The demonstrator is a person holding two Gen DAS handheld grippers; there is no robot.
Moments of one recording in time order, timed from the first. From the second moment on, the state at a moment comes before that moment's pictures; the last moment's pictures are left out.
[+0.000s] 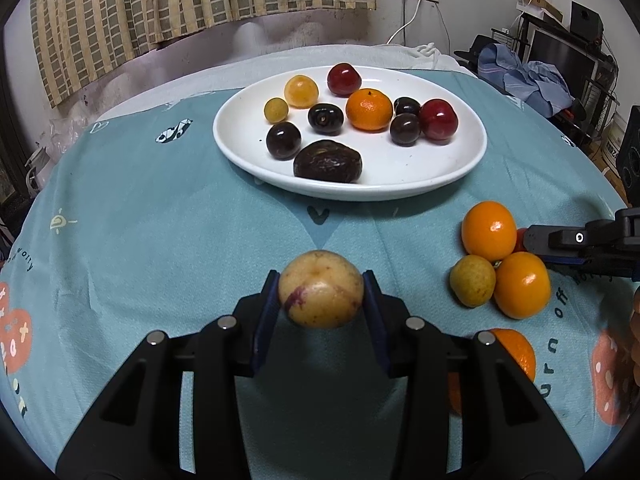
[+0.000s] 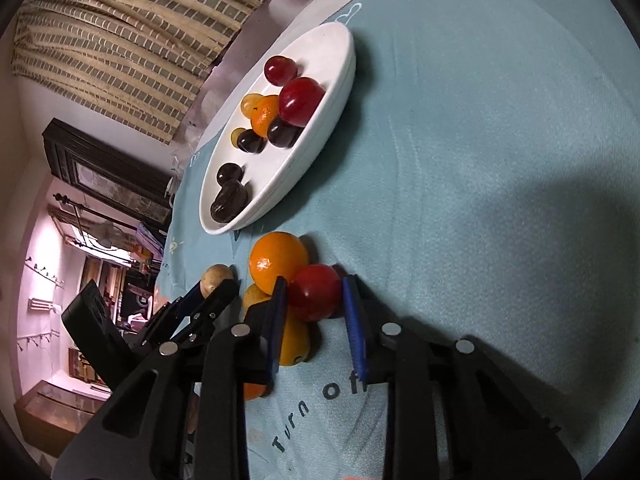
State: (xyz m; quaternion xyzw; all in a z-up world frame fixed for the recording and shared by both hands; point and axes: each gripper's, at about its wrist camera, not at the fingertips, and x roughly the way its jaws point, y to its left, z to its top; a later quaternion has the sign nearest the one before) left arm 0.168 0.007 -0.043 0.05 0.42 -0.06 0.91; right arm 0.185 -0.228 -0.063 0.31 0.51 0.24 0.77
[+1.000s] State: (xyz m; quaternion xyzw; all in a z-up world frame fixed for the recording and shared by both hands) left arm 0.152 0.009 -0.016 0.06 0.35 -0.02 0.93; right arm 0.174 -0.222 -0.022 0.23 0.44 0.22 0.84
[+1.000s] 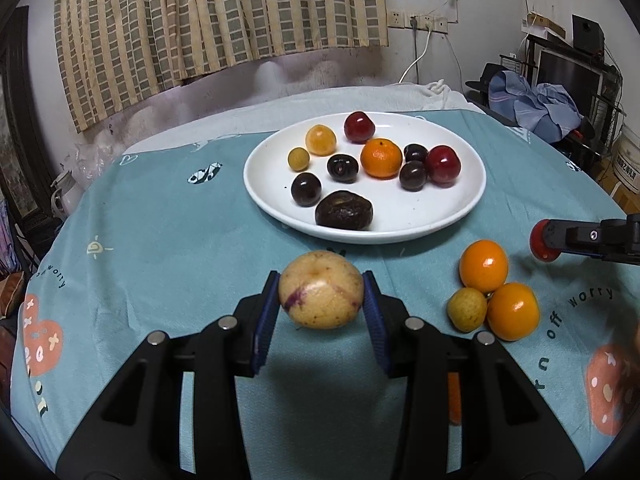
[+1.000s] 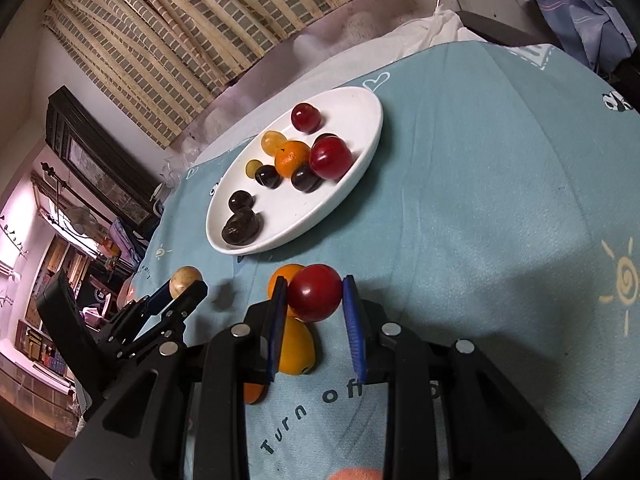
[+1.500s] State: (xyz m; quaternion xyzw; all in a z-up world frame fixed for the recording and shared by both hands) left arm 0.198 -0.009 0.026 0.04 0.32 -0.05 0.94; right arm 0.210 -0.209 0.029 0.21 0.39 0.22 0.87
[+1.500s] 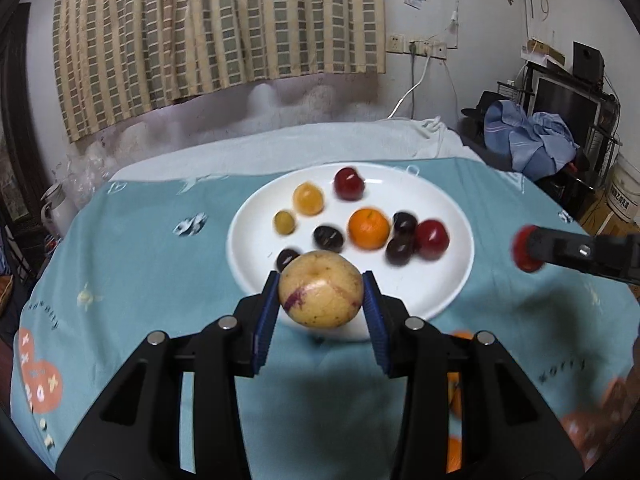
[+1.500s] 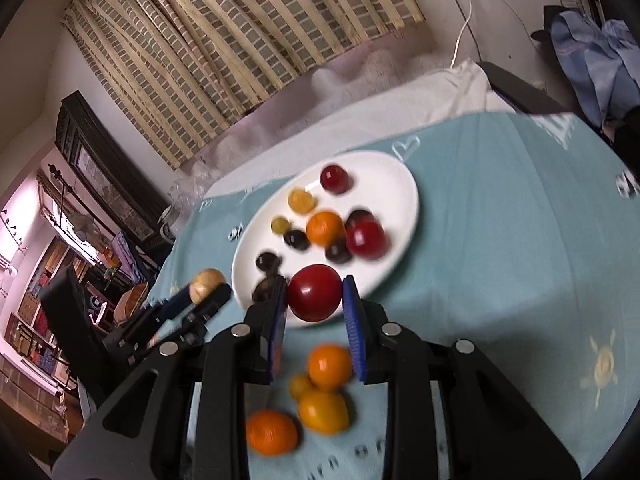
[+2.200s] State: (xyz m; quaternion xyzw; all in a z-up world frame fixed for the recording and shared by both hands) left arm 0.168 -0.003 -0.003 0.02 0.37 -0.08 0.93; right arm 0.199 -0.195 0.011 0.18 0.42 0.22 0.86
